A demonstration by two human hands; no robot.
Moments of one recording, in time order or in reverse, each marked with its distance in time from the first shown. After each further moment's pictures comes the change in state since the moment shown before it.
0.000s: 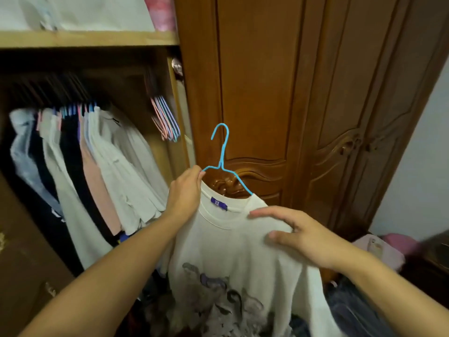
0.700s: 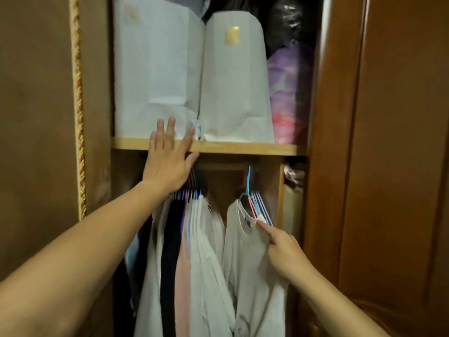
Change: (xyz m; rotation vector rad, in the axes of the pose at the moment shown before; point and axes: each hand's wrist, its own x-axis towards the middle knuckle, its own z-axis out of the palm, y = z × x) left_hand 0.201 -0.178 -0.296 0.757 0.438 -0.048; right_hand 0.320 -0.138 0.072 -0.233 0.246 -0.167
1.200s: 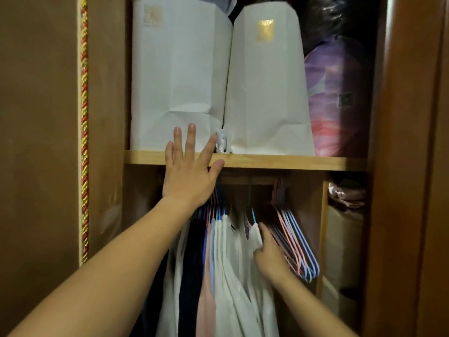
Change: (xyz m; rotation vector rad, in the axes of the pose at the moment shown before) left_hand 0.018 -0.004 0.020 -0.063 0.042 -0.069; right_hand 0.133 -0.006 0.102 0.261 -0.023 0.075
